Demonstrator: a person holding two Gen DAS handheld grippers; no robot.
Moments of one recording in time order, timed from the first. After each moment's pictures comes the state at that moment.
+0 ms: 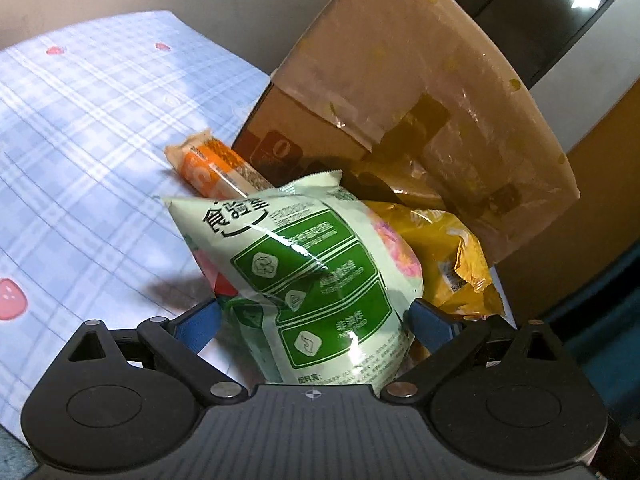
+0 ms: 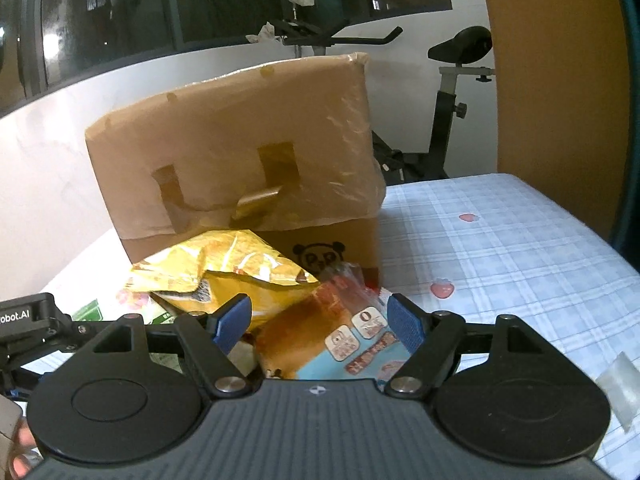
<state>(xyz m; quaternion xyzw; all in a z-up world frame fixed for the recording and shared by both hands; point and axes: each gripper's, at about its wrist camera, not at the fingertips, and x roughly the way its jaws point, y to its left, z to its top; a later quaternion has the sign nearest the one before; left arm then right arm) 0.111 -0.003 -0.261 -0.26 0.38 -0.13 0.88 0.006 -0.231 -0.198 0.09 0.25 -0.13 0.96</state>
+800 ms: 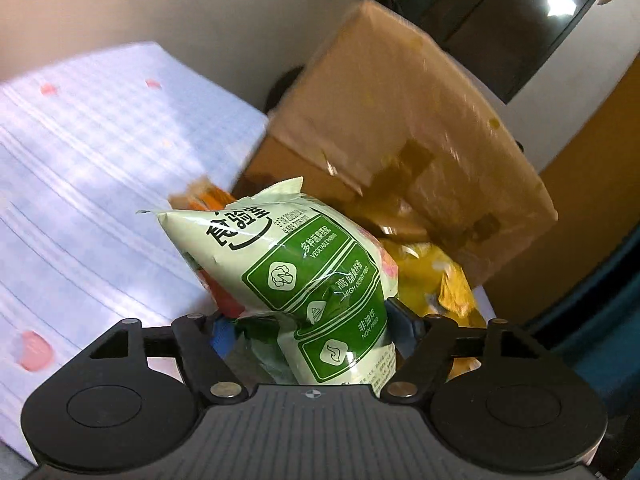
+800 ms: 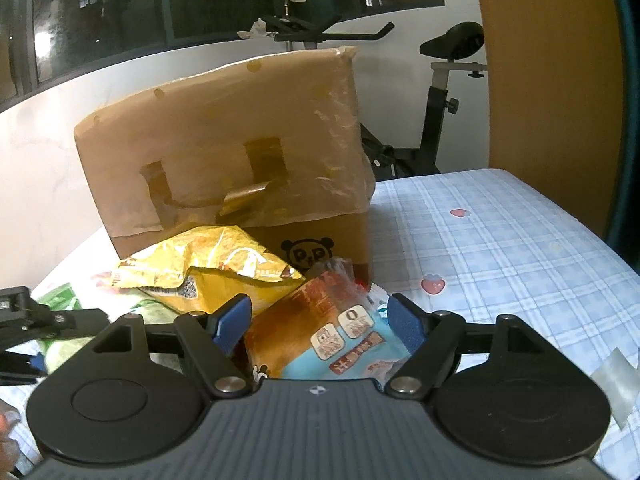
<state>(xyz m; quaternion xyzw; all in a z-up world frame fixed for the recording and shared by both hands) 0.114 0.020 -0.245 -0.25 0.33 -0.14 0.90 0.006 -0.237 -0.199 0.10 0.25 -0.14 0.95</state>
